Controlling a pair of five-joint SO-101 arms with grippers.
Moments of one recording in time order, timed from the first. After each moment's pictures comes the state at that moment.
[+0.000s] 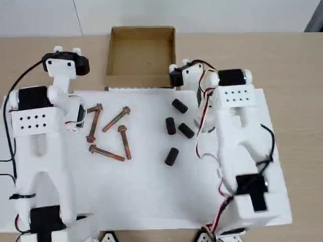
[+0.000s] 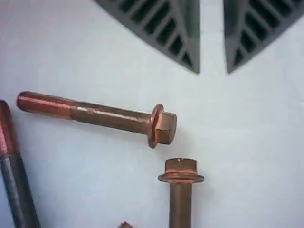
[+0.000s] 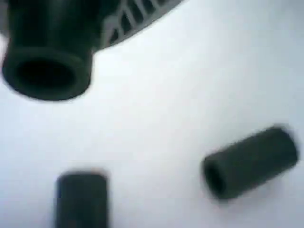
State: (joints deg) left arm -11.3 -11.3 2.4 99.1 -7.7; right arm -9.1 3.5 -7.2 96.4 29.7
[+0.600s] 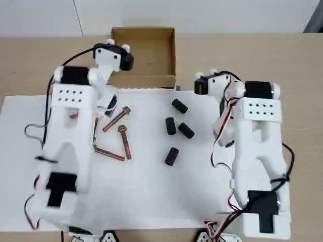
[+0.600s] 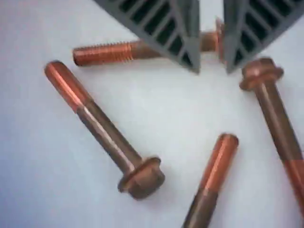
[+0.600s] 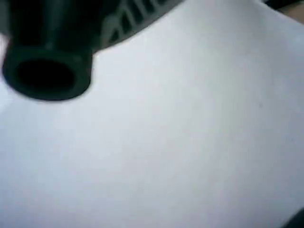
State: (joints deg) left arm 1.1 9.8 -14.8 99.0 -14.4; right arm 0.4 -5.1 4.7 97.5 29.5
